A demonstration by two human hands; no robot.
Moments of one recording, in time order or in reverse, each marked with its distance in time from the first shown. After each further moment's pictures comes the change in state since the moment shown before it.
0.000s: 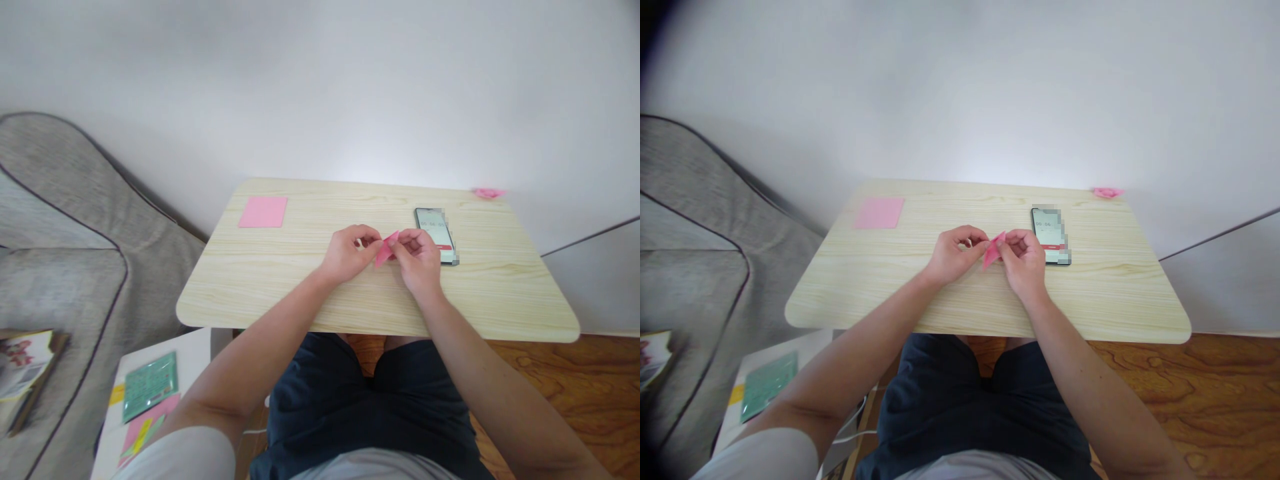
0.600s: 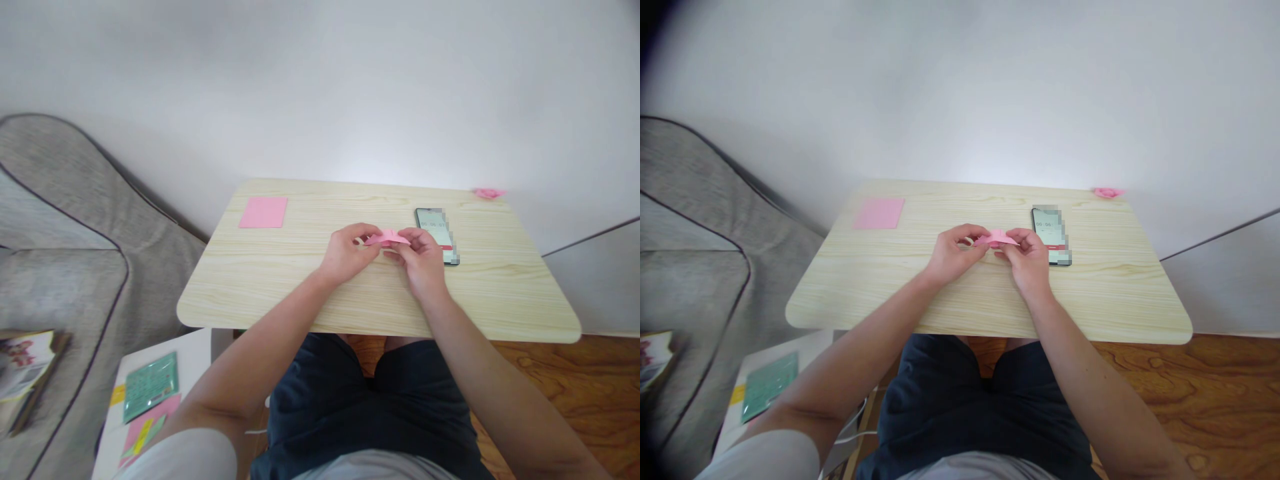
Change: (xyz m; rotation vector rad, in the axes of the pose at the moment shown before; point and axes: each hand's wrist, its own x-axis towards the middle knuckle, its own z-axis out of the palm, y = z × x) left_hand 0.000 0.001 0.000 0.039 0.022 -0.079; right_hand 0.003 0.008 -0.005 0.112 -0.043 0.099
